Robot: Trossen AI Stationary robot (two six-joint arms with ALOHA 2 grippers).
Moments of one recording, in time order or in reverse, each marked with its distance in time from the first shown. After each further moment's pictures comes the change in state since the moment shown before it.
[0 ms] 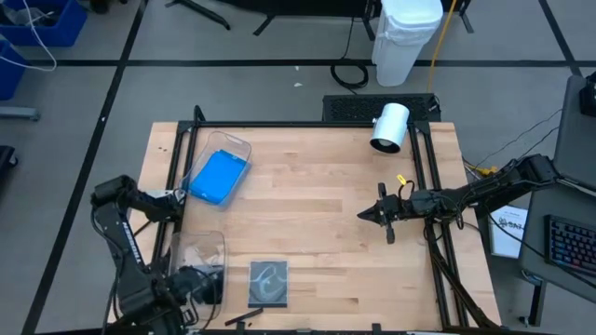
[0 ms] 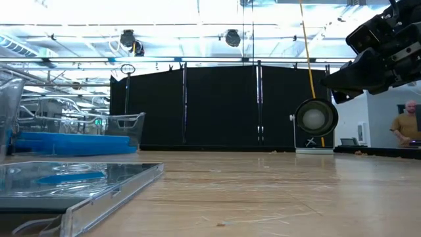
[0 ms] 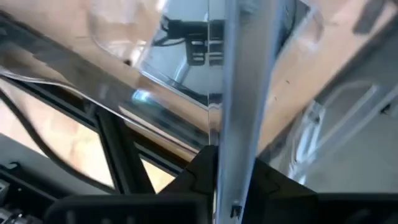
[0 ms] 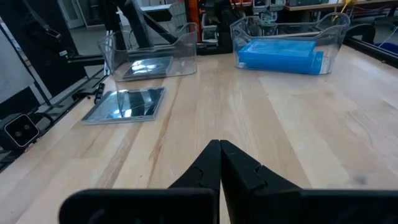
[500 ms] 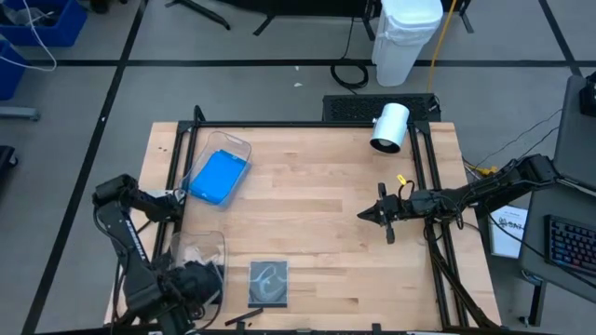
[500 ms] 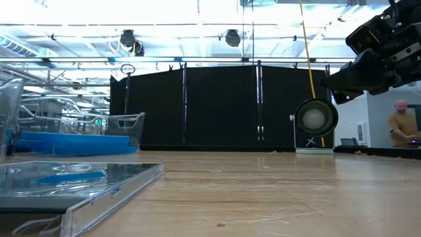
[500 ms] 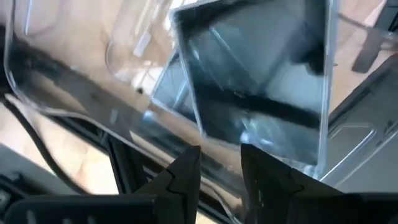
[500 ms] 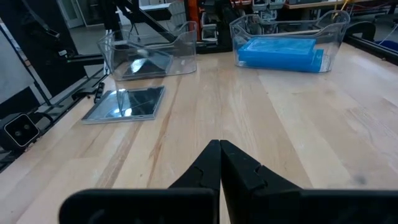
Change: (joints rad) left arm 0.048 -0.001 0.000 -0.041 -0.073 0.027; right arm 0.000 0.000 0.000 -0.005 0.001 0.007
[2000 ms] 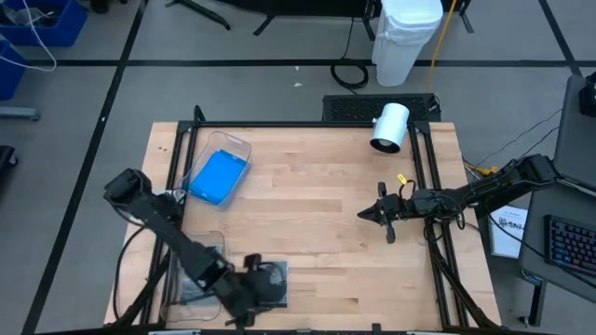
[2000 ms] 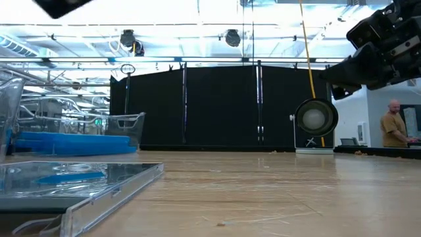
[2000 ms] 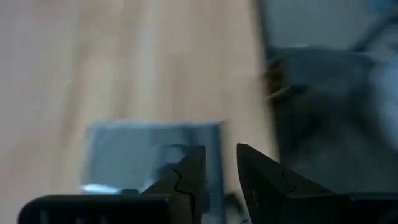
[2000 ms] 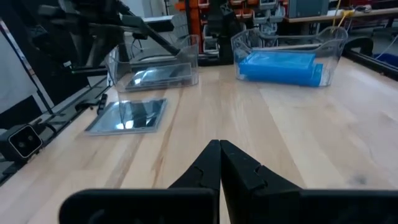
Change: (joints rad) left arm 0.314 0.005 -0.286 1.091 -0.351 0.969; right arm 0.000 0.000 0.000 0.052 0.000 -0.014
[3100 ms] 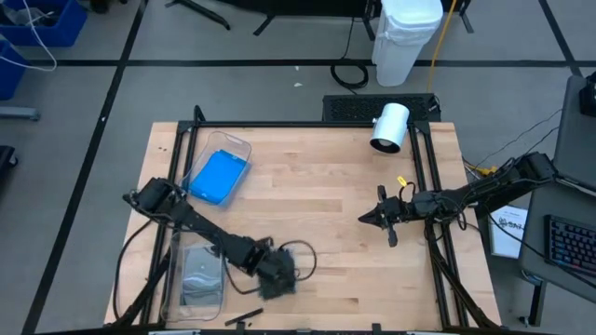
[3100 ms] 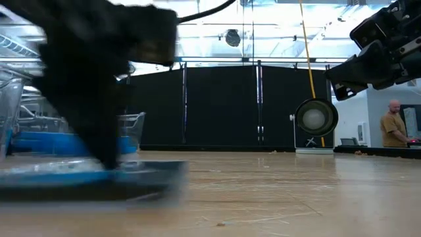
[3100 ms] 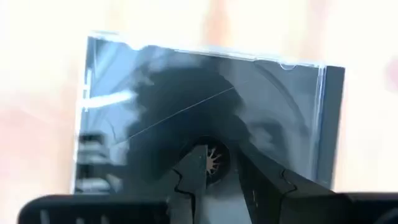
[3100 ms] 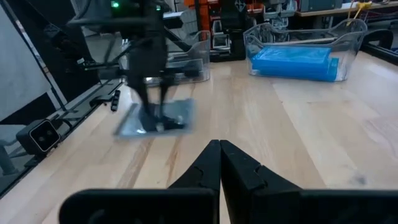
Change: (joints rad) left arm 0.234 0.241 0.003 -0.077 0.222 -0.014; right arm 0.048 0.000 0.000 -0.013 0.004 0.026
